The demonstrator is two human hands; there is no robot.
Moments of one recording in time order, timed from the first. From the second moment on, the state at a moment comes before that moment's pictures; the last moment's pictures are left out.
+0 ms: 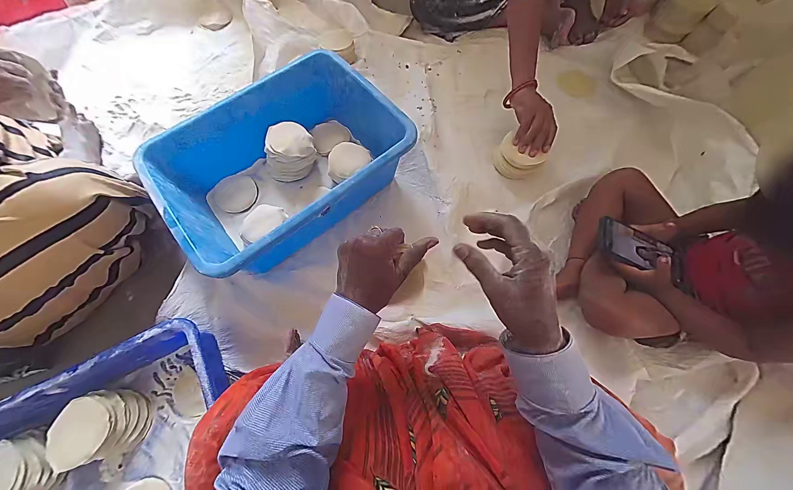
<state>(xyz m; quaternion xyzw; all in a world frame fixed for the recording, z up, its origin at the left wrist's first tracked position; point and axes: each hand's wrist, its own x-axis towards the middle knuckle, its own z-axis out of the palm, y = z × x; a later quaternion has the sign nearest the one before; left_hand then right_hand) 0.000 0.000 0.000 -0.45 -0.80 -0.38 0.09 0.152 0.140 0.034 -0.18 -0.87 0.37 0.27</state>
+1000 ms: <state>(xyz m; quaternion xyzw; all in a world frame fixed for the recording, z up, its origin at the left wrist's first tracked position) -0.028 0.006 -0.036 0.10 -0.66 -0.65 -0.37 0.138 0.137 -0.052 -0.29 -0.90 0.32 0.09</state>
